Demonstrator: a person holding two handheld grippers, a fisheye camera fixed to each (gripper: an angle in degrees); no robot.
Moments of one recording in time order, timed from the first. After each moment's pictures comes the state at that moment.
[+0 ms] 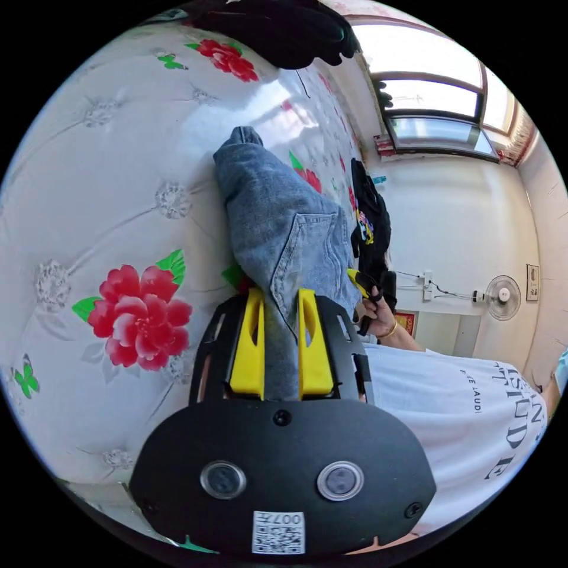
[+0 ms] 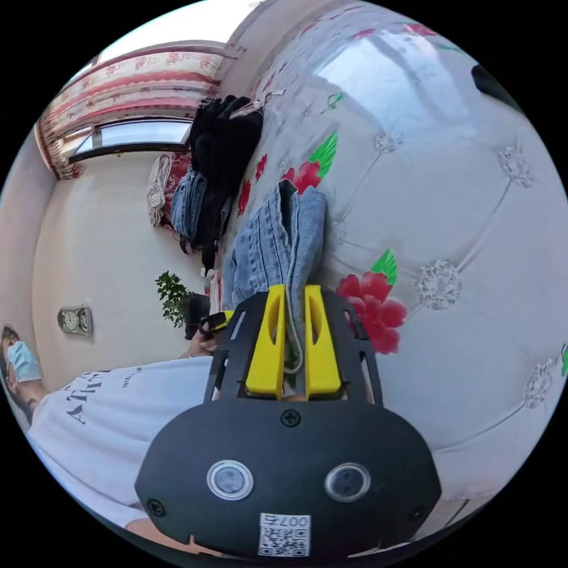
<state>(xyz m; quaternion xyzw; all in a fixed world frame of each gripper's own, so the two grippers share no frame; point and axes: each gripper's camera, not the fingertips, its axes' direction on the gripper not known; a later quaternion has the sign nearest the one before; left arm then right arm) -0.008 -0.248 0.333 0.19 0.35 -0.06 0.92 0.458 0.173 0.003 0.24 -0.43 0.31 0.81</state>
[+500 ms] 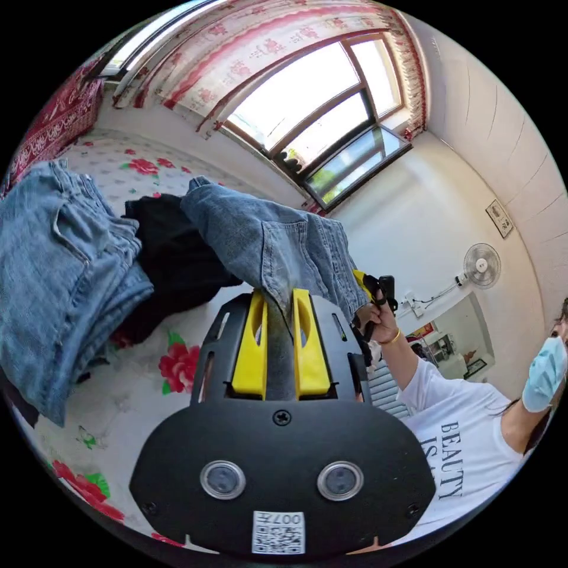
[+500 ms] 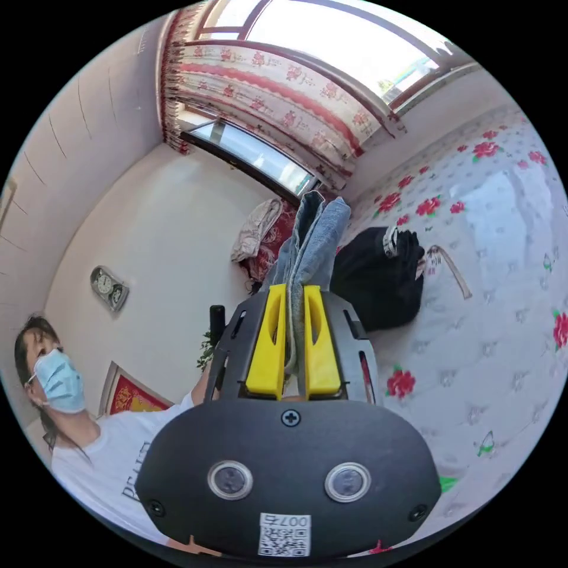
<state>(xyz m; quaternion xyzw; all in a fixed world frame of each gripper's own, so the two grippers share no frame) -0.176 -0.486 -0.008 0.43 0.23 0.04 0.87 0.544 -0.157 -0.315 0.47 -0.36 0.15 0.79</state>
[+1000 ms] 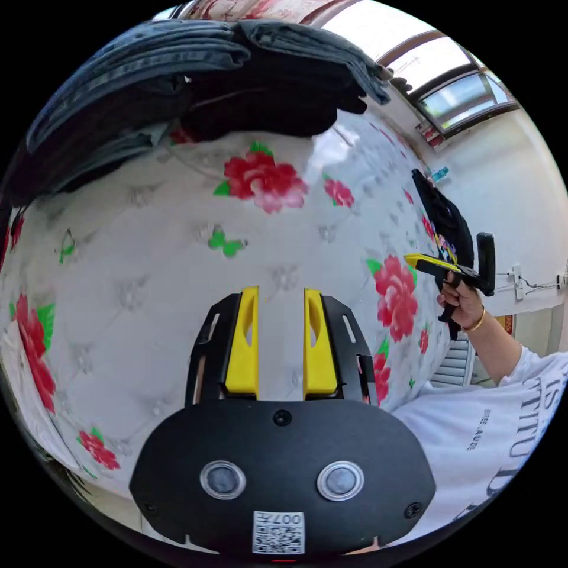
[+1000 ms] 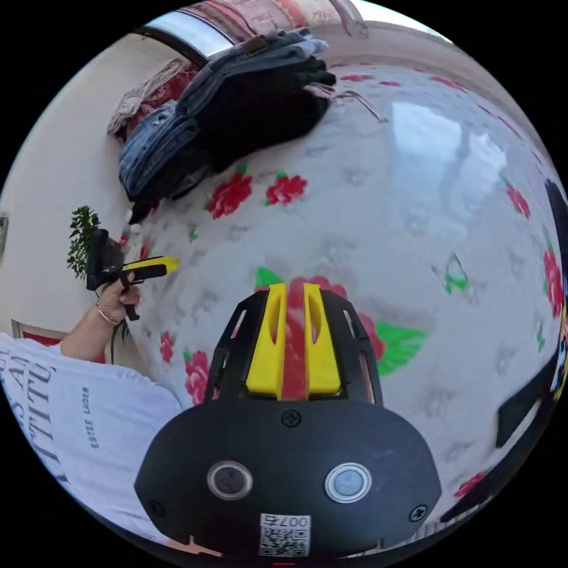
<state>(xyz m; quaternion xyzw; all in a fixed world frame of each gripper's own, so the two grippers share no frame) -0.124 -0.404 0.434 0.19 0.07 -0.06 0.98 0.452 -0.111 -0.003 0.16 -0.15 0.18 0.96</state>
